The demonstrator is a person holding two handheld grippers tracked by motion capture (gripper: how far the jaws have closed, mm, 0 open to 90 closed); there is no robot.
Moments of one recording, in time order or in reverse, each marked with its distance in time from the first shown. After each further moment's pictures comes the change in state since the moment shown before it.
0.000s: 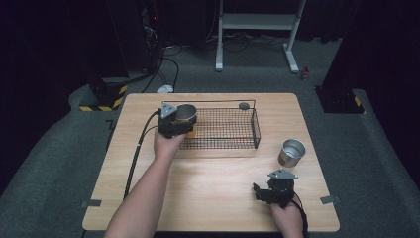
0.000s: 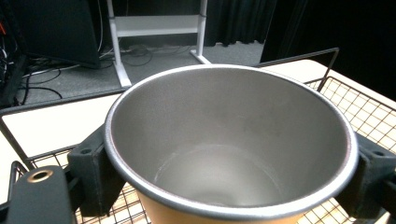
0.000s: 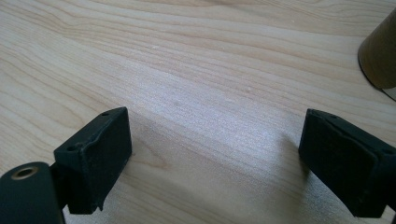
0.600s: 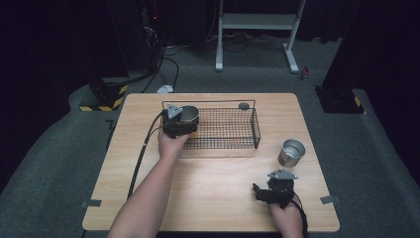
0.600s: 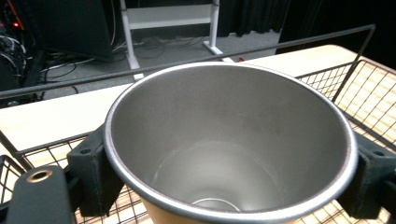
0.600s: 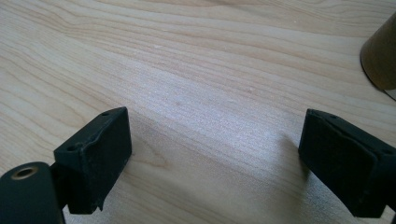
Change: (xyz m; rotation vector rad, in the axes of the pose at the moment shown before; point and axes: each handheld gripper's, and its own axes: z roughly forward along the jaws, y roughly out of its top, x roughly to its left) left arm -0.004 -0.009 0.021 0.055 0.062 0.019; right arm 0.001 0.000 0.000 -0.001 0.003 -0.001
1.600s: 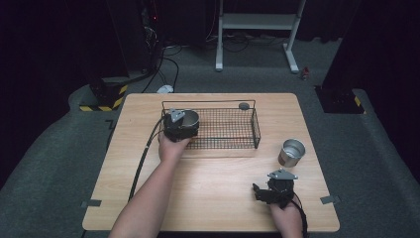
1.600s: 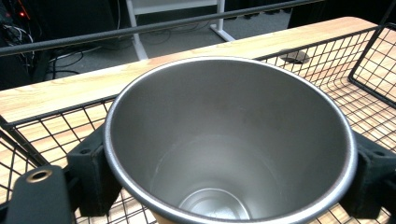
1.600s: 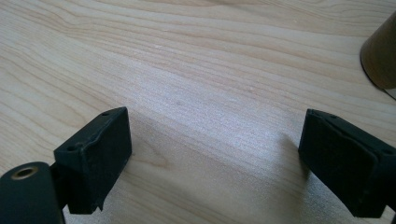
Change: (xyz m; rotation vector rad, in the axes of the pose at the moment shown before) left arm -0.002 -0.016 0.005 0.035 0.024 0.035; right arm 0.000 0.000 0.000 -0.001 -0.002 -0.001
